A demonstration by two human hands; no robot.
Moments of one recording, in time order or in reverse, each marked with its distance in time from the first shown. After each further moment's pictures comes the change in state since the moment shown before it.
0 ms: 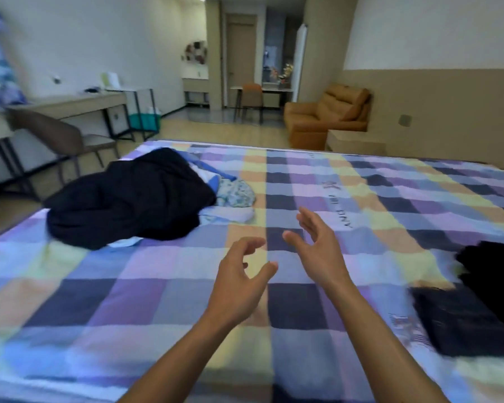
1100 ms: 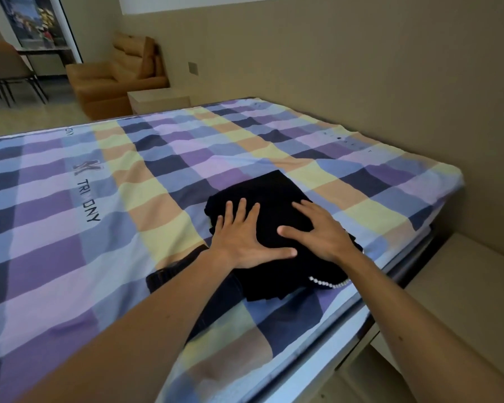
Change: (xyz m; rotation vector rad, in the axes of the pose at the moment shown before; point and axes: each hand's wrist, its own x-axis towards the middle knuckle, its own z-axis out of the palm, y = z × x) left_hand 0.033 0.094 0.485 0.723 -0.958 0.319; right_hand -0.078 0.212 -0.447 -0.616 0.262 0.472
